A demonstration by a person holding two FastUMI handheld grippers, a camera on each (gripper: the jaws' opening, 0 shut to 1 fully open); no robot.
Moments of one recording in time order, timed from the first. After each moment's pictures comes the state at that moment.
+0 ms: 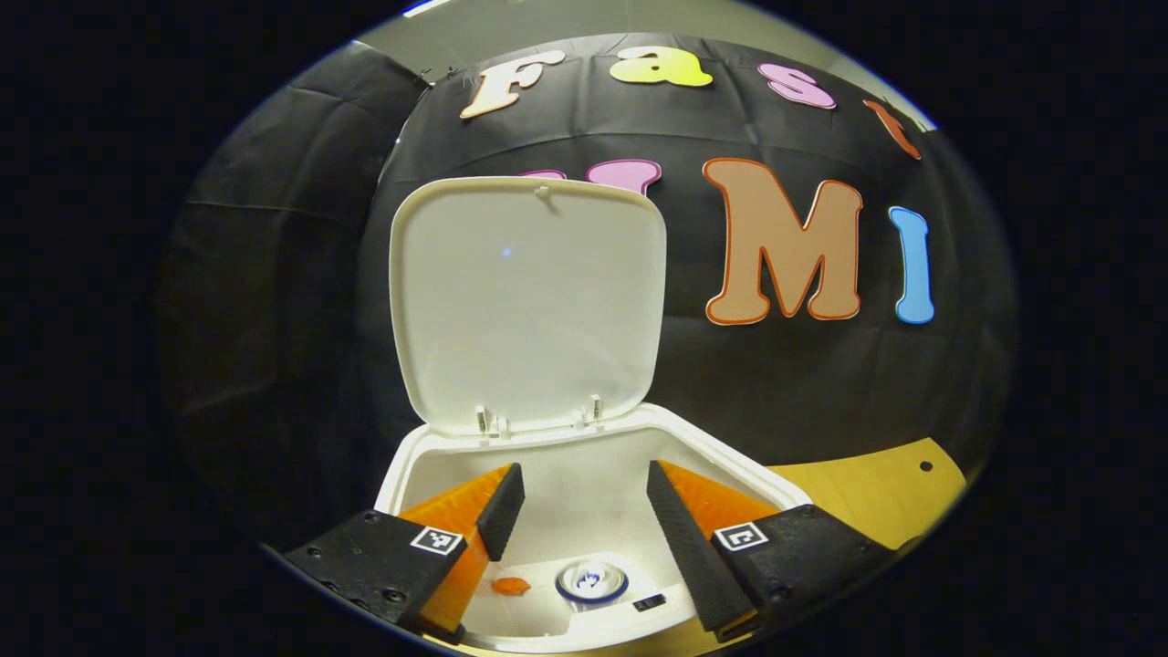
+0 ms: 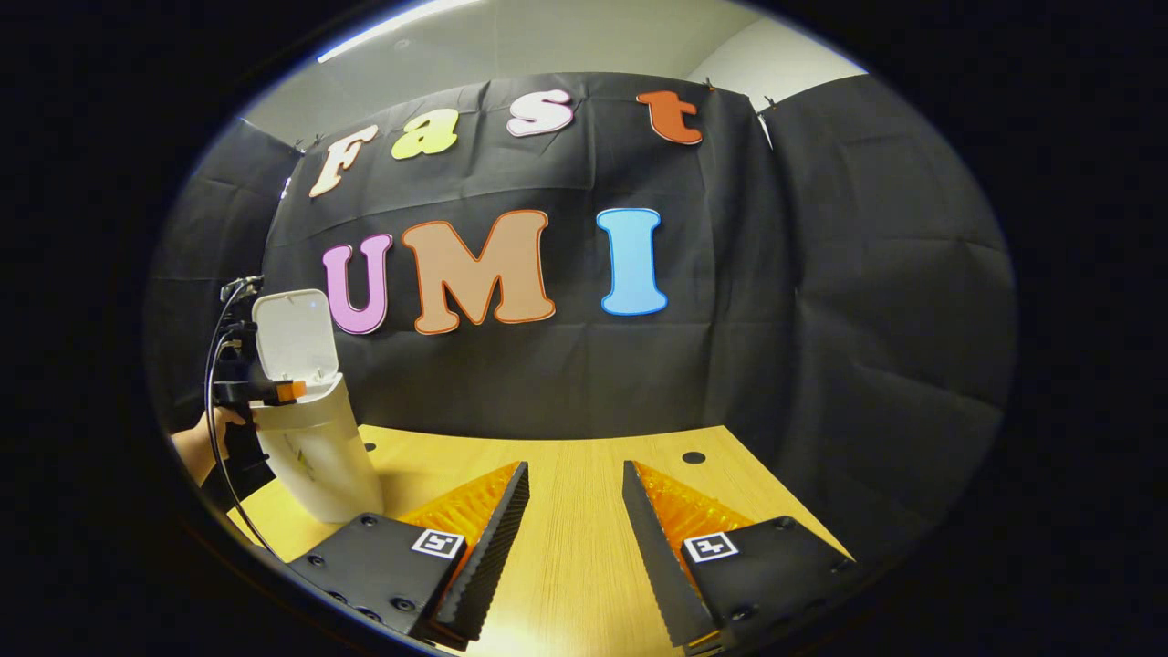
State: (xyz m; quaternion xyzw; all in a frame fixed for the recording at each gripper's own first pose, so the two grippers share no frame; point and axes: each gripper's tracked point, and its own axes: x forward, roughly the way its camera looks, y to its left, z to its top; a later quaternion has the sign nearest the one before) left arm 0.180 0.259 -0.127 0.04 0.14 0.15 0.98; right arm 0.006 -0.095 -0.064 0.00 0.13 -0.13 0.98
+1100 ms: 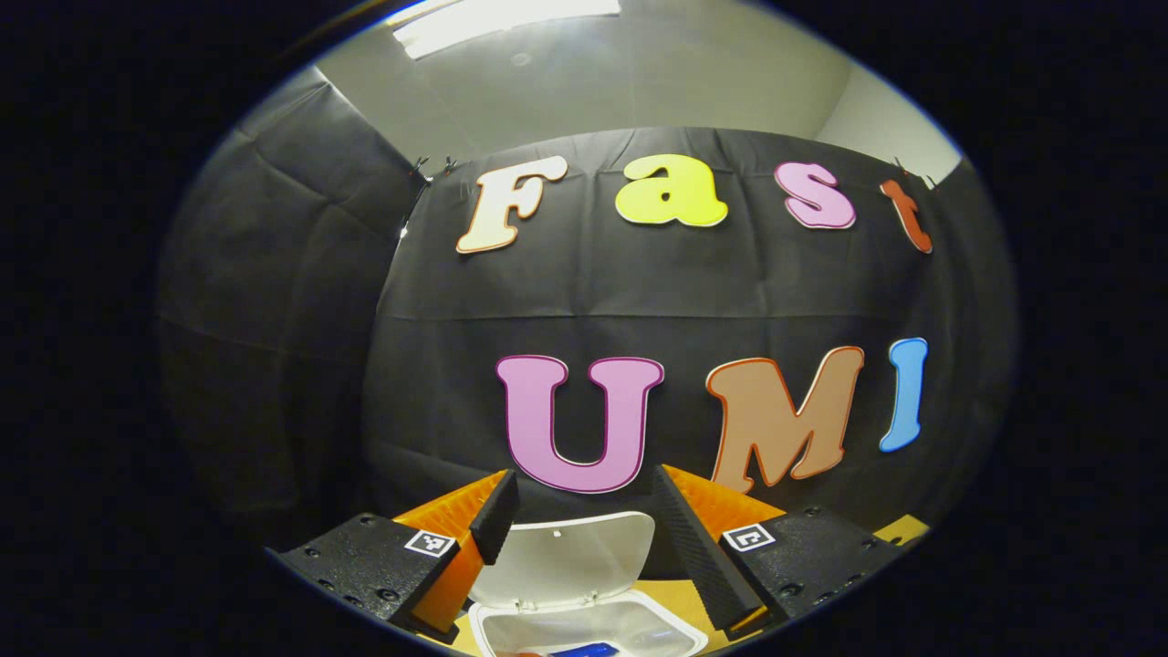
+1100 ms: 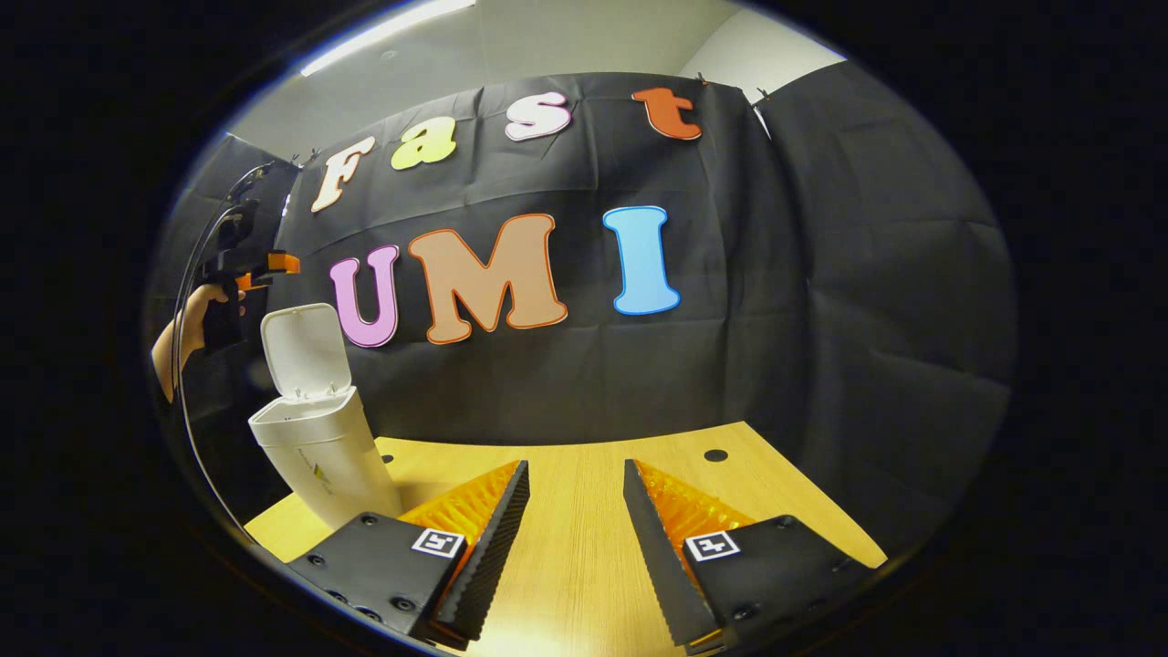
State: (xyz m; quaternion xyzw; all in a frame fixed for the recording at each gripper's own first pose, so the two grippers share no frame) left arm 0.251 0.261 0.120 0.03 -0.01 0.15 0.99; right arm 0.018 -0.085 -0.070 0.03 0.12 -0.11 0.99
